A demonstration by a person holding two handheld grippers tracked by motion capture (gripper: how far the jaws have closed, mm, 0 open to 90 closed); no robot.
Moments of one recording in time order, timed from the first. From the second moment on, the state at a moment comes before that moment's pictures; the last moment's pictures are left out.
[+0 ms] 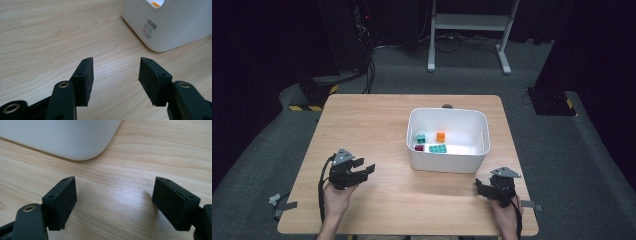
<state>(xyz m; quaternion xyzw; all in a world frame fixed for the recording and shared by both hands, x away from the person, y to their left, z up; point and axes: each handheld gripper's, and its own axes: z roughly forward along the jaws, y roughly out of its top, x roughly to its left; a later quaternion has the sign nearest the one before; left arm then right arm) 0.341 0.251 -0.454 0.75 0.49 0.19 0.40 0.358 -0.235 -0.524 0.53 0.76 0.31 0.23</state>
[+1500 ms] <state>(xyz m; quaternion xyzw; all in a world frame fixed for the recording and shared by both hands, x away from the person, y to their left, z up) 0.337 0.264 -0.524 0.73 0.55 0.23 0.33 0.358 -0.235 -0.524 0.53 0.76 0.31 0.23</state>
